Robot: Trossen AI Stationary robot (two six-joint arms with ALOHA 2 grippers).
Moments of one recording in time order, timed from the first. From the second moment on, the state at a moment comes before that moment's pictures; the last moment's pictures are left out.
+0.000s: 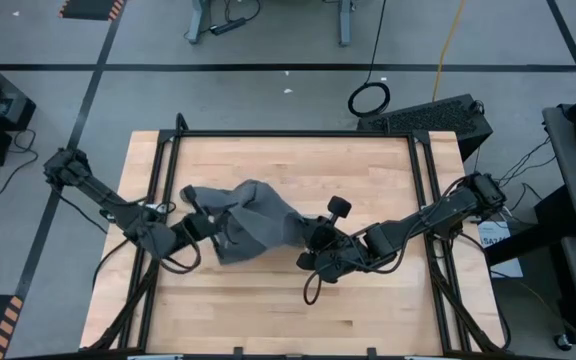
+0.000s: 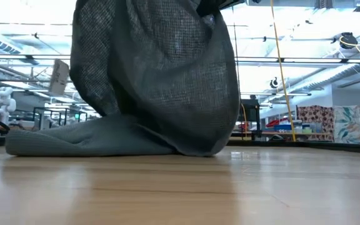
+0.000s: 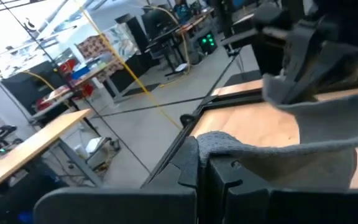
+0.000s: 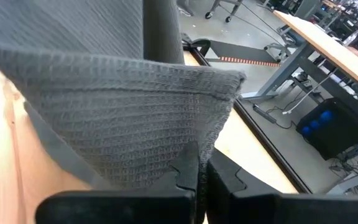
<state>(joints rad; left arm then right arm) -0.60 1.07 0.80 0.10 -1.13 0.27 0.41 1.69 1.40 -0.51 0.96 0.36</state>
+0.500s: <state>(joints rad) -0.59 1.08 0.80 0.07 -1.16 0.27 0.42 1.75 1.40 -0.54 0.96 0.37</state>
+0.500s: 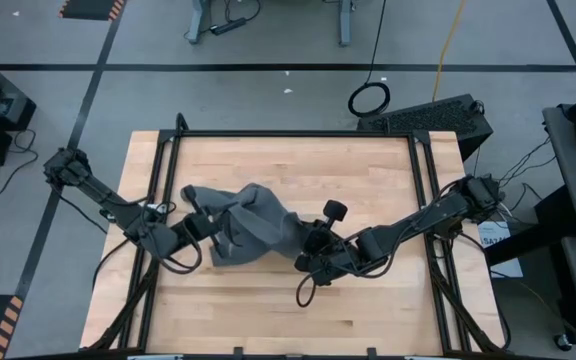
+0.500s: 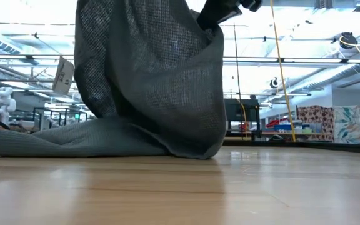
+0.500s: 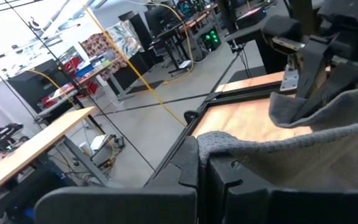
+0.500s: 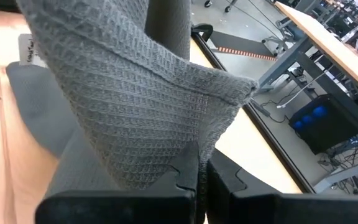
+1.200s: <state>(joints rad) -0.53 1.08 0.80 -0.07 -1.16 0.14 0.56 1.75 1.40 -0.49 0.85 0.31</state>
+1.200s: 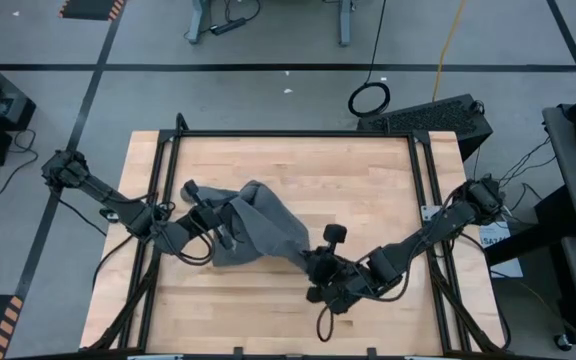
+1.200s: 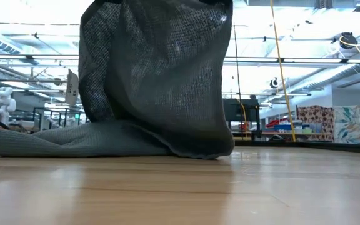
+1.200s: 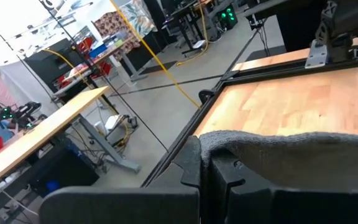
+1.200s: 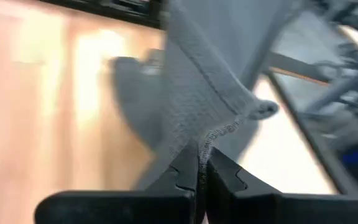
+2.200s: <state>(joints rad) -0.51 1.08 0.80 -0.07 -0.95 0.11 0.56 1.88 1.39 -0.21 0.51 0.17</state>
